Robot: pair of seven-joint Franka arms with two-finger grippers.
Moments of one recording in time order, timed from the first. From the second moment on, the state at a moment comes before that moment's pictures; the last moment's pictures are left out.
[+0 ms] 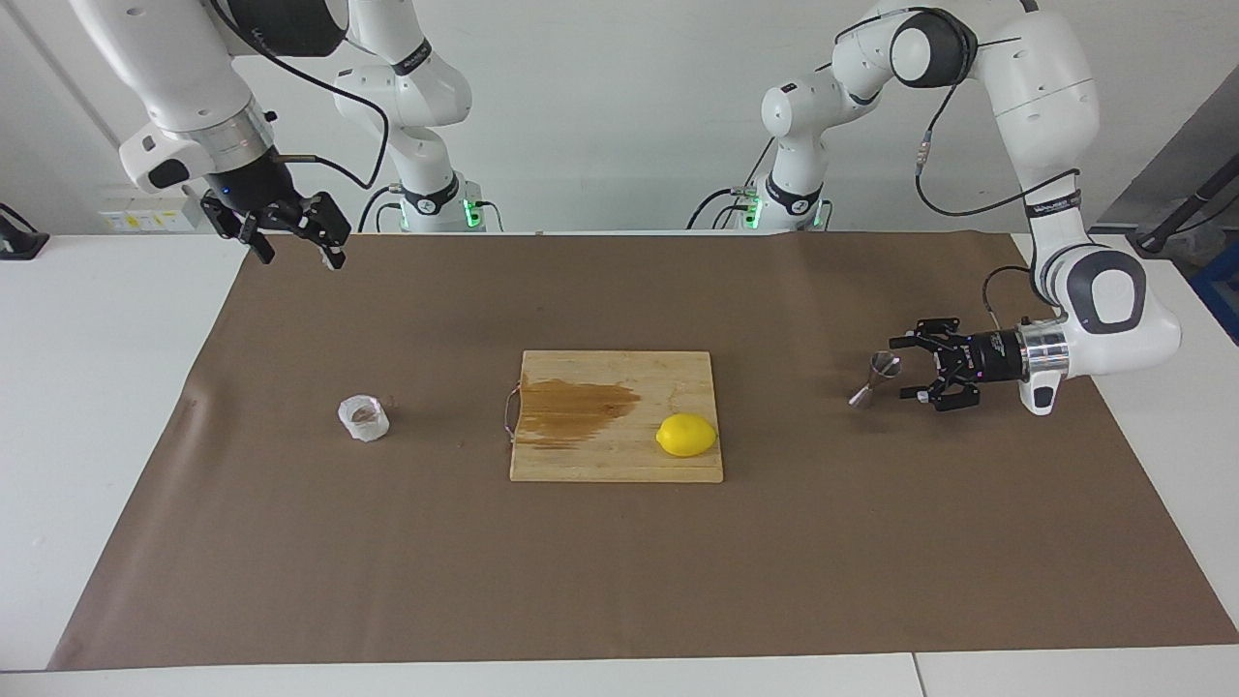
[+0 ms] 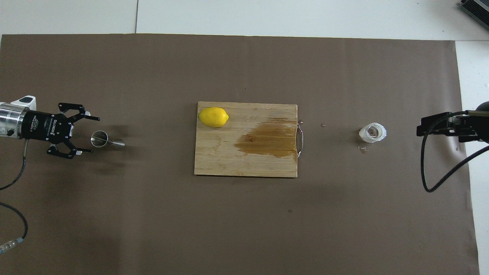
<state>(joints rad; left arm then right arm) 0.33 0.51 0.01 -1.70 -0.93 1.42 -0.76 0.00 -0.08 -0.03 -1.71 0.04 1.63 0.12</state>
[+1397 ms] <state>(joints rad) 0.33 0.52 0.01 -1.72 -0.96 1.44 -0.76 0.00 -0.08 -0.03 -1.71 0.04 1.63 0.12</state>
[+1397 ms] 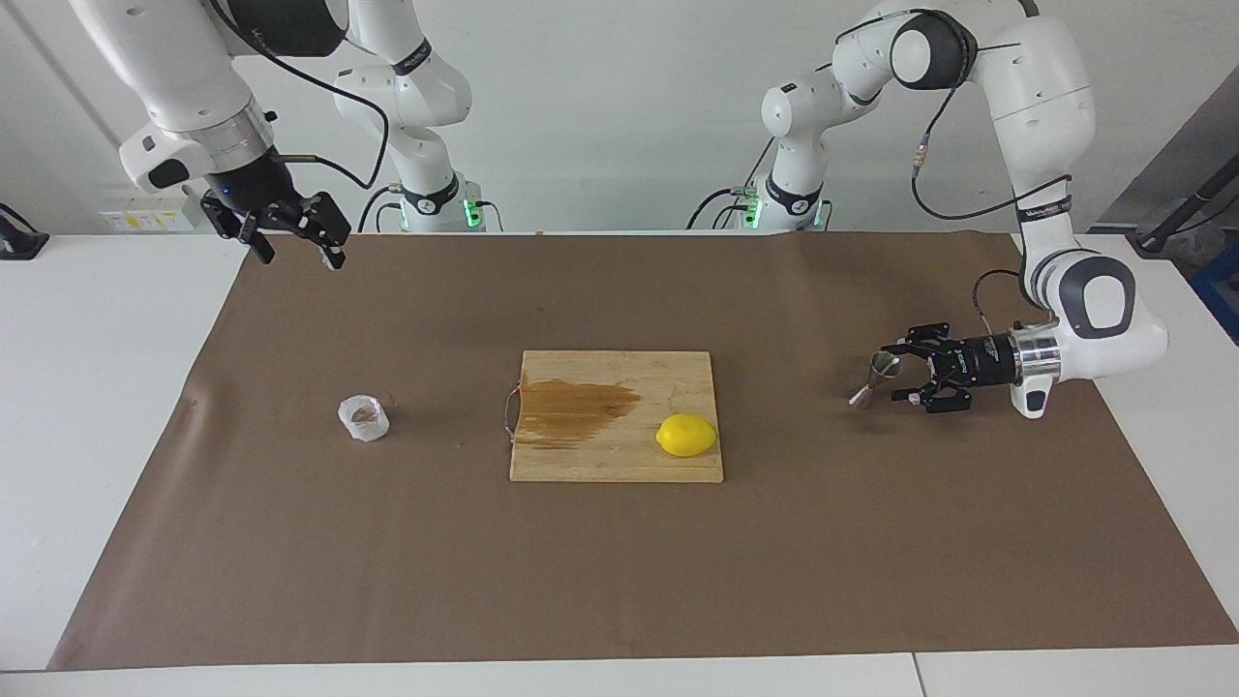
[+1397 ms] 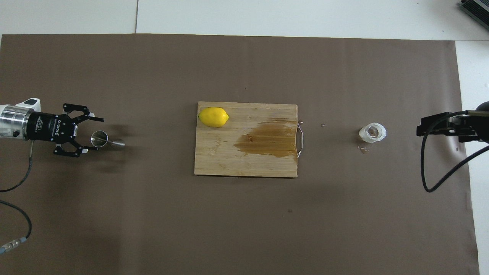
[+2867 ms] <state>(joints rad) 0.30 0.48 -0.06 -1.72 -1.08 1.39 -0.82 0.00 -0.08 -0.03 -1.71 0.04 1.63 0.12</state>
